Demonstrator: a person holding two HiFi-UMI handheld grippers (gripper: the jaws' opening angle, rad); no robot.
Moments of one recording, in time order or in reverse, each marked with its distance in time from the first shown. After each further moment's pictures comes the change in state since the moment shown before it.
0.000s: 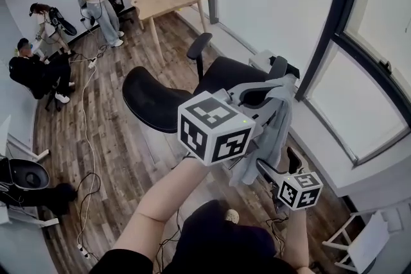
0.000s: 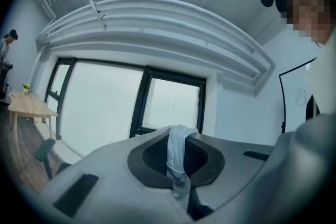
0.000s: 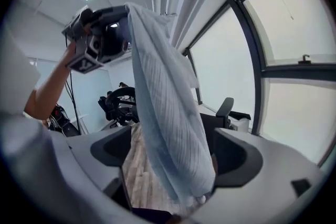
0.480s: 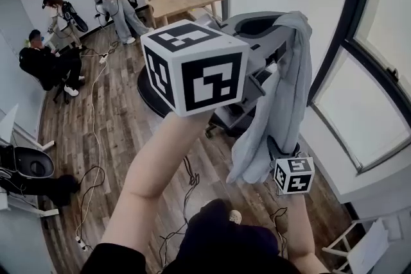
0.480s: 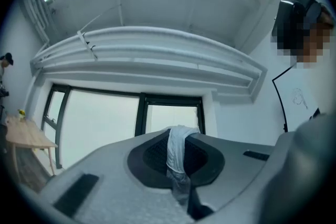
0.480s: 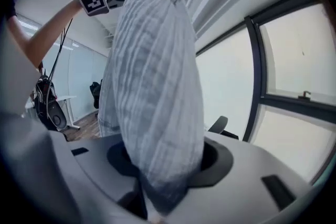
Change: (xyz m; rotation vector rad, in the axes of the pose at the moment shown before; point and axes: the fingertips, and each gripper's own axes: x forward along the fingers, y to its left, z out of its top) left arm -0.027 -0.018 0.135 0.137 -0.183 -0.010; right arm 0.030 -0.012 0.027 -0.221 -0.049 -0.118
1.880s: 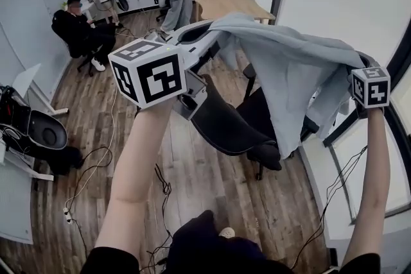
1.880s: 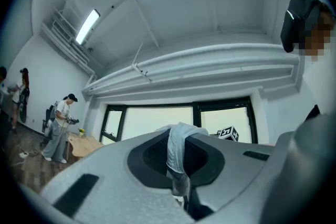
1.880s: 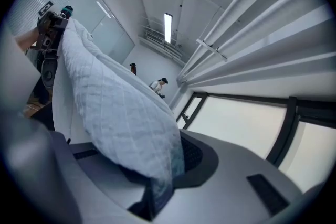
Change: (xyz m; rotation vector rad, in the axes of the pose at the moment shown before) left arm -0.220 0.210 0.059 0.048 -0.051 0.511; right arm 0.145 -0.067 0.397 -0.578 -0.168 -0.053
